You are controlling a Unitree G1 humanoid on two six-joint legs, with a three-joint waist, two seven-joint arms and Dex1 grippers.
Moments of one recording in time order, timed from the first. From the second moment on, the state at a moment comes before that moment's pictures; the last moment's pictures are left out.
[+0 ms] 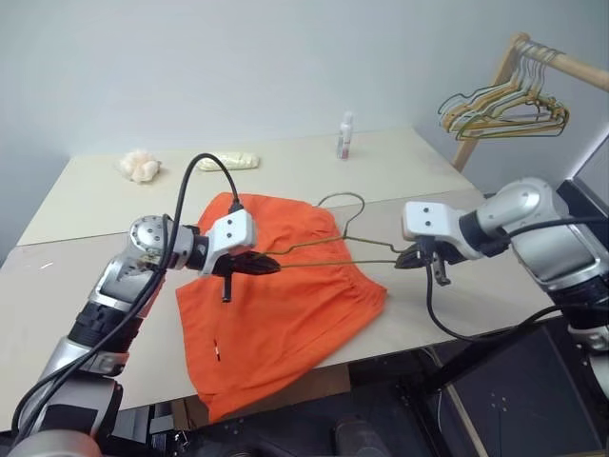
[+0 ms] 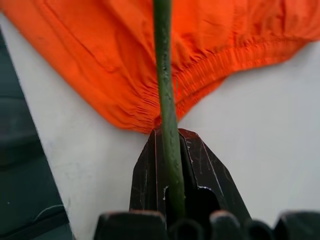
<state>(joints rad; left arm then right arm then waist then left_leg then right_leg) -0.61 0.71 -0.21 0.04 -0.24 0.27 -1.35 -0.77 -0.99 0.40 -0.05 0.08 0.53 1.38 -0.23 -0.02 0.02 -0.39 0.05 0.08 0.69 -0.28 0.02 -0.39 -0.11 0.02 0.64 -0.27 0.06</state>
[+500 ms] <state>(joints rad) -0.61 0.78 -0.04 0.10 -0.40 0.28 -1.43 -0.37 -1.16 0.06 -0.09 0.30 0.92 1.30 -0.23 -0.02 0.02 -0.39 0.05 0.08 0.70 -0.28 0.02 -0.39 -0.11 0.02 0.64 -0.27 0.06</state>
